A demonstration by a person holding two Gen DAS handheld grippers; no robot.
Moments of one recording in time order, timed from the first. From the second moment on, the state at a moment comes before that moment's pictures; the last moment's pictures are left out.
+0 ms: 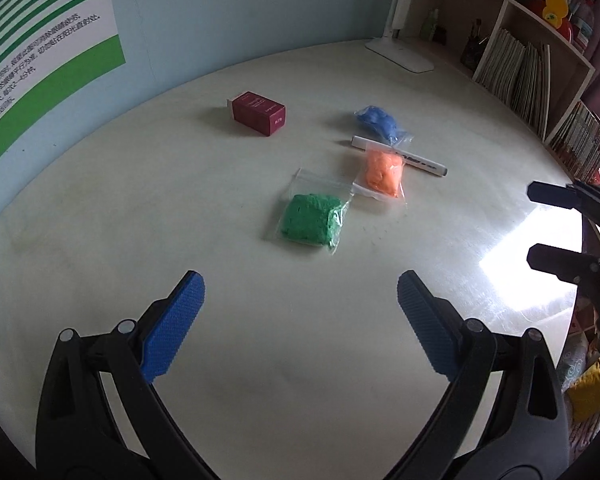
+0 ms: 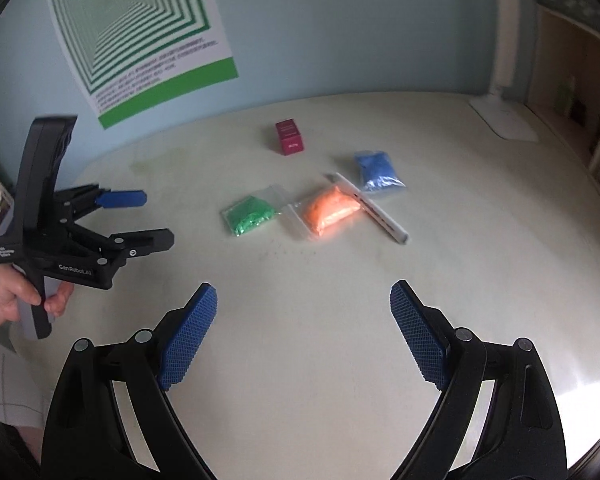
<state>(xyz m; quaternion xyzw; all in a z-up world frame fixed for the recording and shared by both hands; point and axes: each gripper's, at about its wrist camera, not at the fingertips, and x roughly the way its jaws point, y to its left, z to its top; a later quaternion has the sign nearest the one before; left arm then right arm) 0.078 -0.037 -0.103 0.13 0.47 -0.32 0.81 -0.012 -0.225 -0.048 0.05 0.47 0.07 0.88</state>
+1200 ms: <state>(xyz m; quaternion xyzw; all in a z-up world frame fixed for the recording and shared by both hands) 0.141 -0.068 -0.154 0.15 0.48 -0.32 0.80 0.115 -0.221 -0.127 -0.10 0.49 0.15 0.85</state>
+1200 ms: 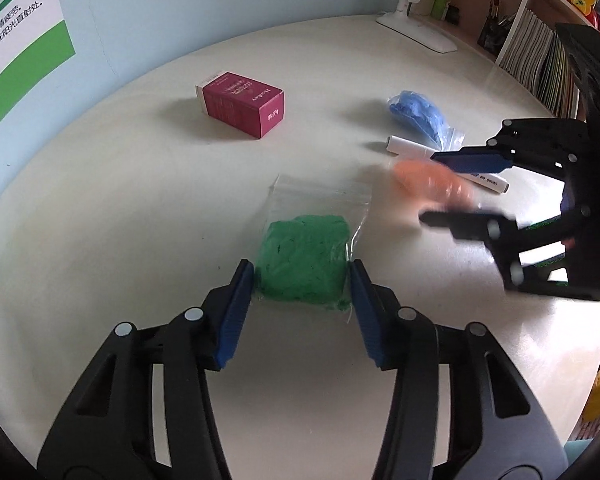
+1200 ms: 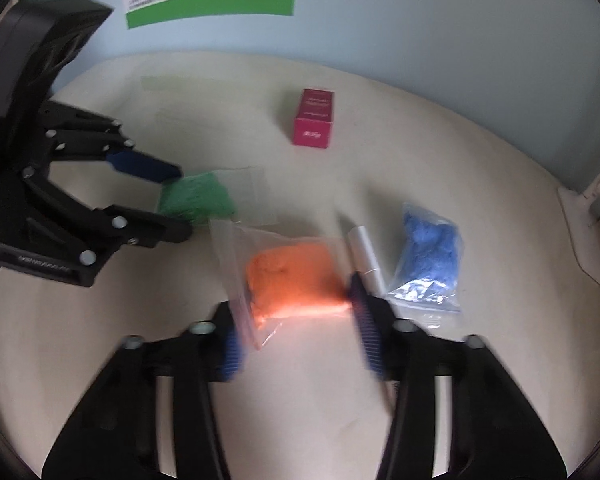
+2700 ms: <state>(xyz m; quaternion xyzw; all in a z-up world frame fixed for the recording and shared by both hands) -0.094 -0.253 -0.079 0.27 0.38 -0.61 0.64 -0.264 -0.355 -0.036 0.16 0.43 -0.19 0.87</state>
